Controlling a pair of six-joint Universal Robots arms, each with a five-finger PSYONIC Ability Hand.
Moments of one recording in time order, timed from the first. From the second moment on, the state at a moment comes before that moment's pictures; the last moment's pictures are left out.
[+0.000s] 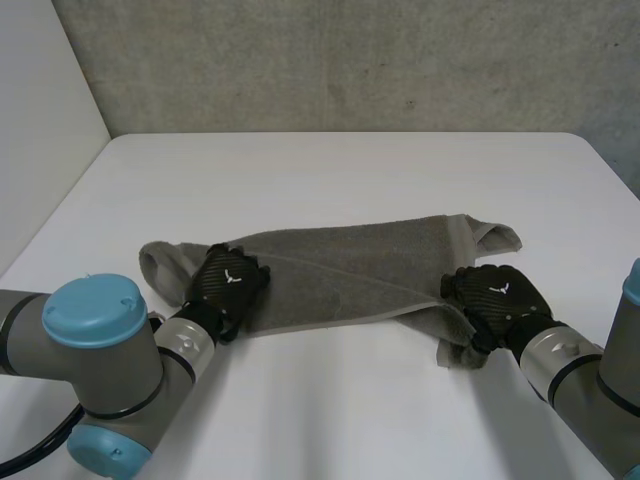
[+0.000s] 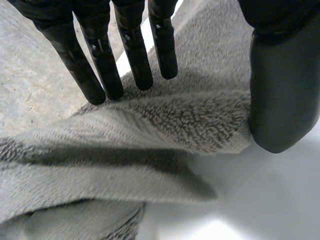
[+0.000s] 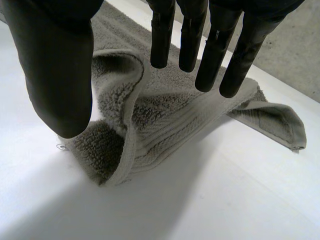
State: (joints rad) left arm 4.24 -2.08 -1.82 3.65 -1.48 3.82; right arm 1.86 -1.31 1.93 -0.20 1.37 2.82; left_hand 0.64 0.64 0.64 0.64 0.64; right_hand 0.47 0.48 0.48 0.48 0.31
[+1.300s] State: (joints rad) left arm 4.43 -2.14 -1.11 3.18 -1.43 3.50; right arm 1.93 -0.99 0.92 0.05 1.43 2.22; left_hand 1.44 1.48 1.55 1.52 1.48; right_hand 1.34 1.33 1.33 1.34 1.17
